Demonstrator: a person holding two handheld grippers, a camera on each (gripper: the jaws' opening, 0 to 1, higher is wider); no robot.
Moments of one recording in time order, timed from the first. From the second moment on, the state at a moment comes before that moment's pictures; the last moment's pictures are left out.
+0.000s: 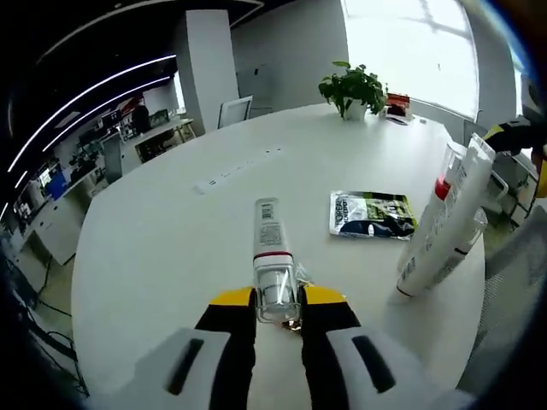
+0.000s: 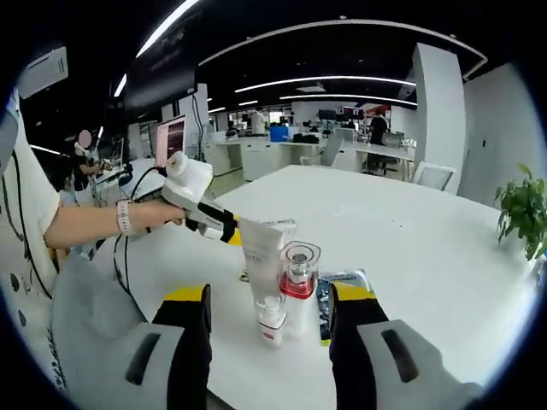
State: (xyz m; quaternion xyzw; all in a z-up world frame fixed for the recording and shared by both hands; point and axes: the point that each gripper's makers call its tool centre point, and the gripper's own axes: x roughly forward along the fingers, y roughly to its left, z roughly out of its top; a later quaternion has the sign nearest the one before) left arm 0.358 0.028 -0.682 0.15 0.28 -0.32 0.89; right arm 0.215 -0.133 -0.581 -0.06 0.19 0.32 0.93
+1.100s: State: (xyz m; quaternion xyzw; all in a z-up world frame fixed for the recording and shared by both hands) left arm 0.248 0.045 -0.685 0.15 0.38 -0.36 0.84; right arm 0.179 -0.027 -0.597 -0.16 0.15 0.50 0.84
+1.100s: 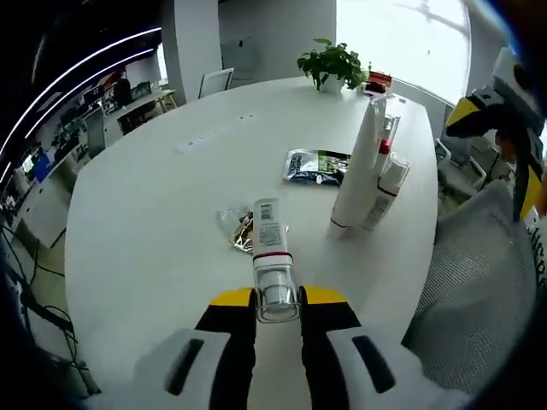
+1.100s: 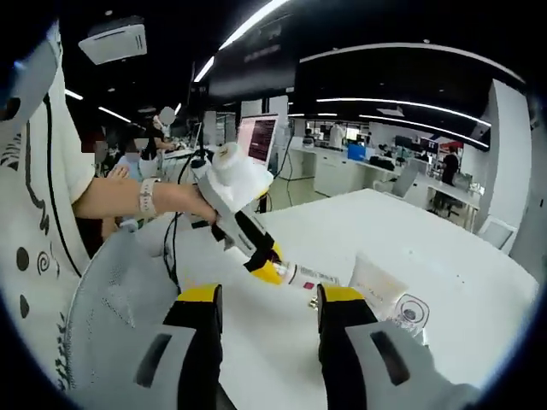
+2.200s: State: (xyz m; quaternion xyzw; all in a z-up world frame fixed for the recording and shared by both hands) left arm 0.171 0.015 -0.678 0.23 0.44 -0.48 0.72; right arm 0.191 -0.012 -0.692 -0.39 0.17 0.50 0.75
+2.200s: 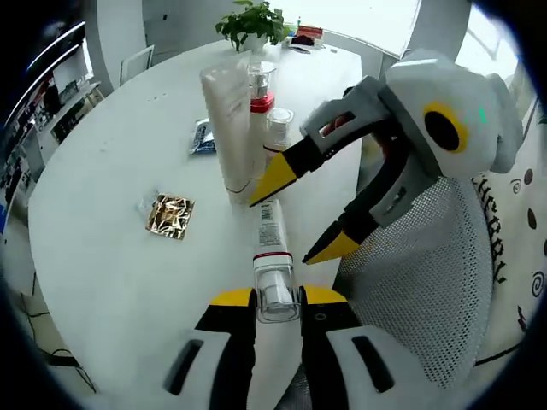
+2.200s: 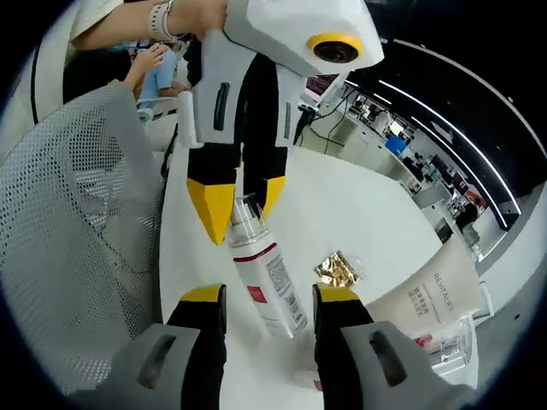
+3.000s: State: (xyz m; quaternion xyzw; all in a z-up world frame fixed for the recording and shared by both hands) left arm 0.164 0.004 -0.665 0.25 0.42 -0.53 0.69; right arm 0.187 -0.016 -0.696 -0.44 0.13 0.52 0.73
